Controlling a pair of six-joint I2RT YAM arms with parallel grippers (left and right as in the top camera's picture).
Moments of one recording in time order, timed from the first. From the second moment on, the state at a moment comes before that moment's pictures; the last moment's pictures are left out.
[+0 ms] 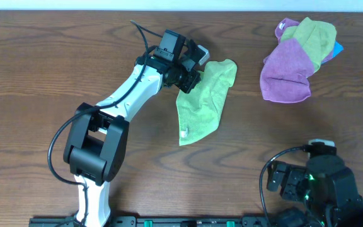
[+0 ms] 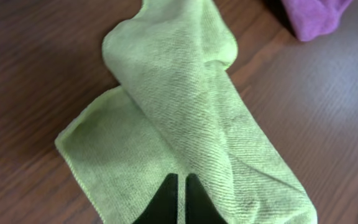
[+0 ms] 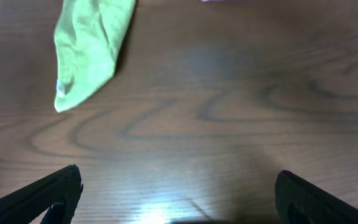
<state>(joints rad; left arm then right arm) -0.44 2.08 1.57 -0.51 0.45 0.17 0.40 0.60 1.02 -1.37 0.17 0.56</state>
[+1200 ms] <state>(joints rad) -0.44 2.29 1.57 -0.20 0.24 0.14 0.40 0.60 1.02 -1.36 0.12 0.56</state>
